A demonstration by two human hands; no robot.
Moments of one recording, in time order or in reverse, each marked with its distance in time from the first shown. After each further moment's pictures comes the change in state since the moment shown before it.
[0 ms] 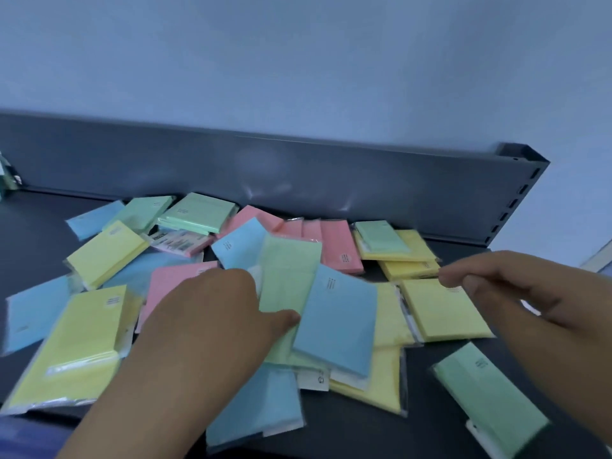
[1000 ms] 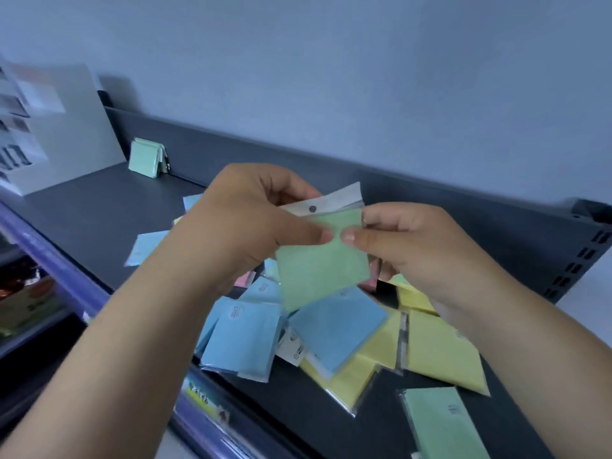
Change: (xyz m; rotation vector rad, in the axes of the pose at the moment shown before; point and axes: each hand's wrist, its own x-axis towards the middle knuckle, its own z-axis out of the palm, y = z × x) left_hand -0.024 0.057 -0.051 -0.986 0.315 0.015; right_hand 0.100 -0.024 0.031 0.738 -0.656 -0.026
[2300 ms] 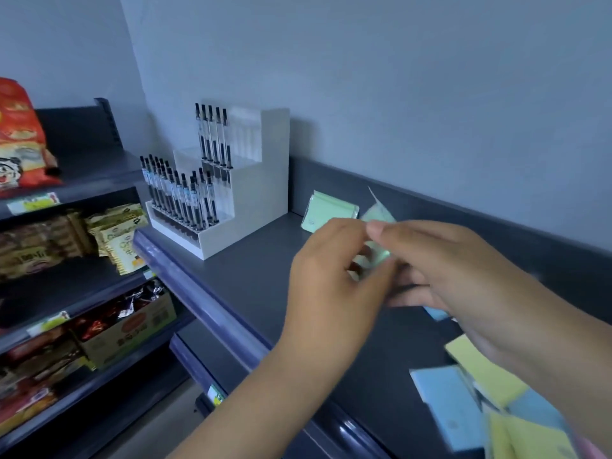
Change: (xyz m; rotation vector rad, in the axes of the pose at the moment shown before) left_hand 0.133 -0.191 -0.324 -0.029 0.420 0.476; right_hand 0.242 -0.108 0.383 0.002 -0.103 0.061
